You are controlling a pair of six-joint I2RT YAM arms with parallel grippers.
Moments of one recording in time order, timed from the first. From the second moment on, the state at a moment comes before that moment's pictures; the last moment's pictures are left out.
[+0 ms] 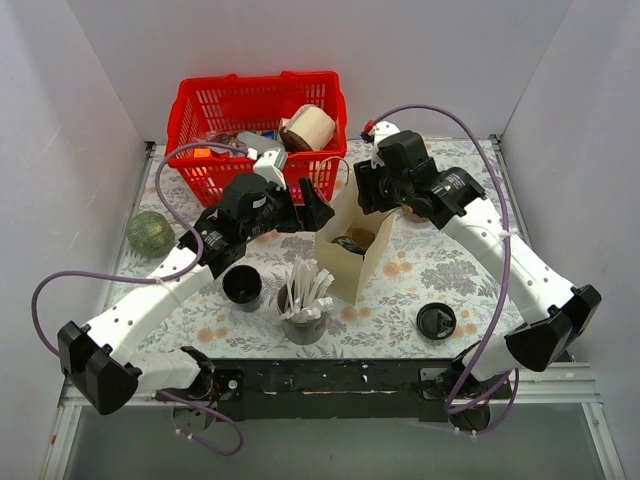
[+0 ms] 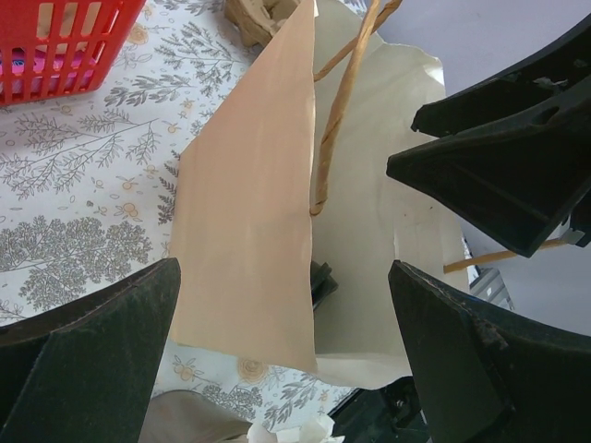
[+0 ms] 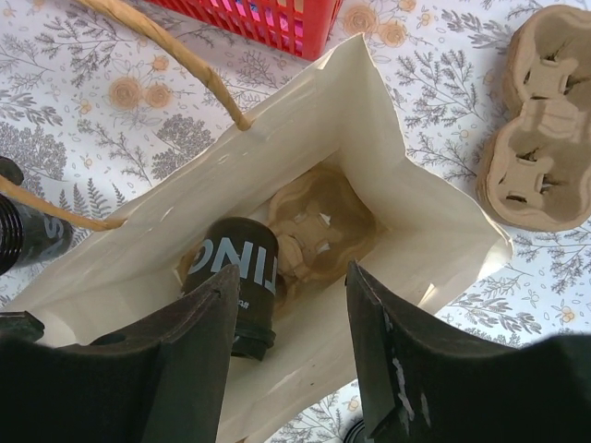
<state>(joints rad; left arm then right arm) -0.67 1.20 1.16 -0.29 0.06 -0.59 0.69 1.46 1.66 -0.87 0.14 0.19</state>
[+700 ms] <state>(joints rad) -0.67 1.33 1.24 -0.30 0.06 -0.54 0.66 1.41 1.59 -0.81 0.08 0.19</state>
